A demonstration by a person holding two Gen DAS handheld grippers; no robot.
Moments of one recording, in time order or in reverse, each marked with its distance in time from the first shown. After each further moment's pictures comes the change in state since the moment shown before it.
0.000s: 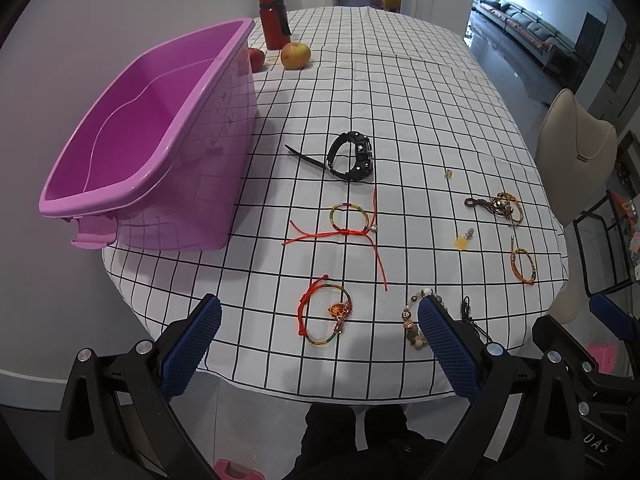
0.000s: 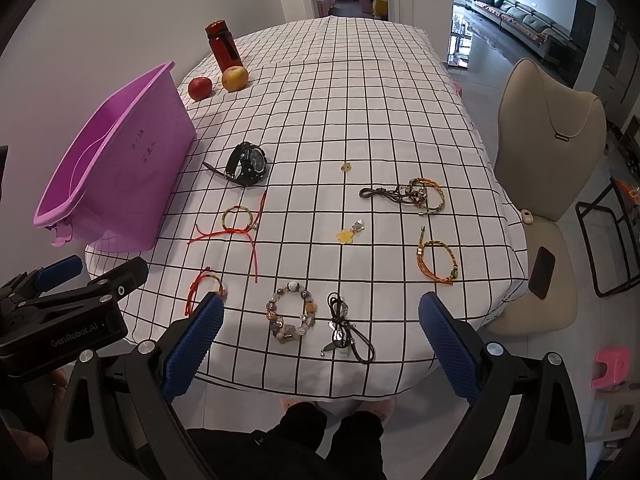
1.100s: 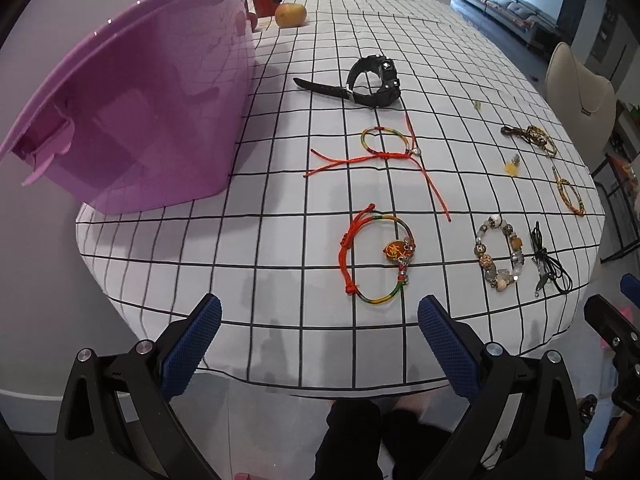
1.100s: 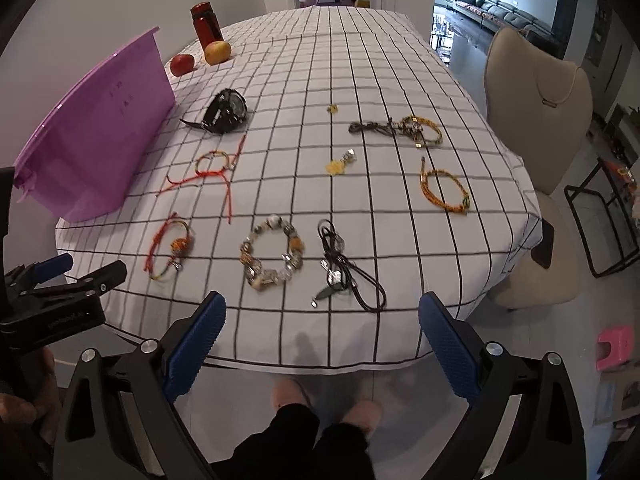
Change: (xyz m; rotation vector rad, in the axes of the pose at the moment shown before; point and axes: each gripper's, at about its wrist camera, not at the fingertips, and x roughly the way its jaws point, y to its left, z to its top) left arm 0.081 0.042 -0.072 0.085 -0.004 -0.027; right arm 0.057 -0.003 -0.085 0.037 -0.024 -0.054
